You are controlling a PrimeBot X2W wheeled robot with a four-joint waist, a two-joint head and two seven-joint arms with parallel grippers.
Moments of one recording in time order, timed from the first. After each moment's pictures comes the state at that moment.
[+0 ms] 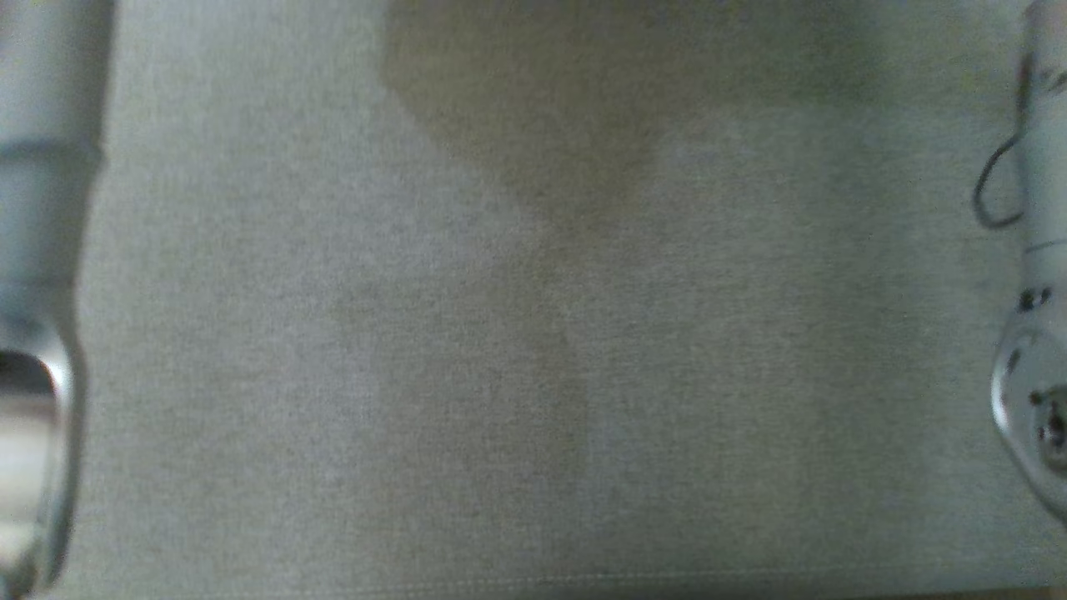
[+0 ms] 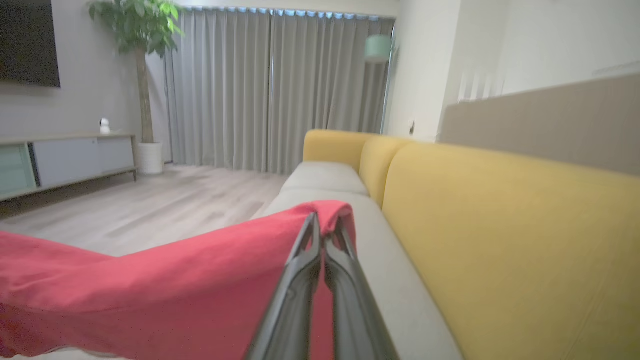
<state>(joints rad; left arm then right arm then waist) -1.44 0.26 -0.45 0.60 -0.56 -0.01 -0.09 -1.31 -0.12 -0.08 0.79 -0.09 0.12 -0.11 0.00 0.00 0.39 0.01</state>
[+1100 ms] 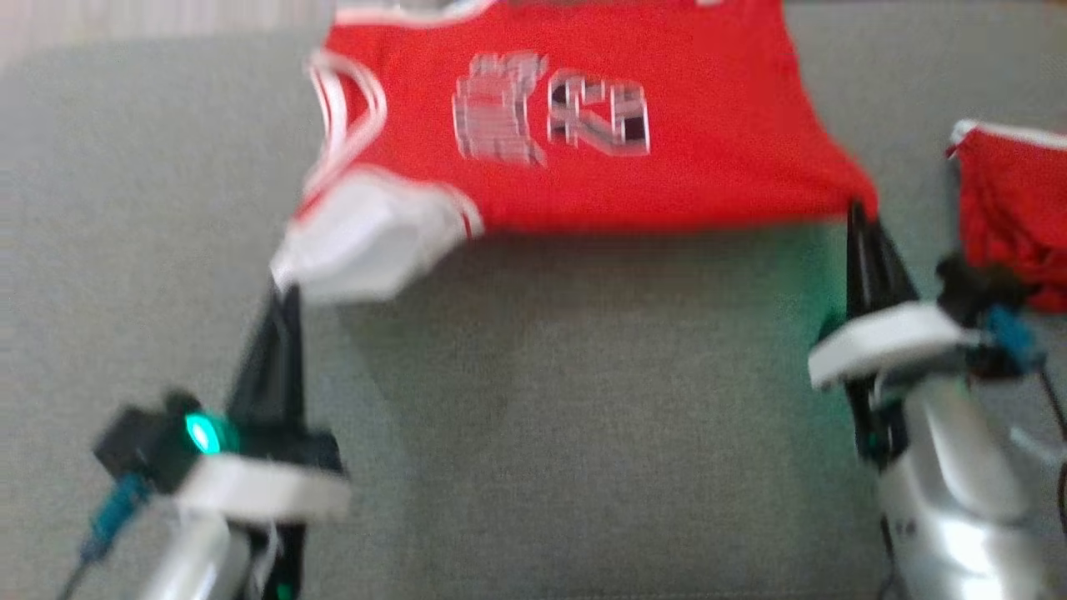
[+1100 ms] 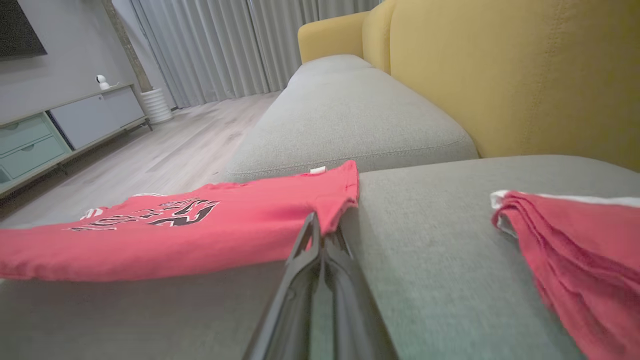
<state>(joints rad) -0.20 0.35 -0.40 0.03 -0.62 0.06 -0.24 -0.48 -0.07 -0.01 0.64 0.17 0.12 -0.25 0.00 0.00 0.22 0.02</state>
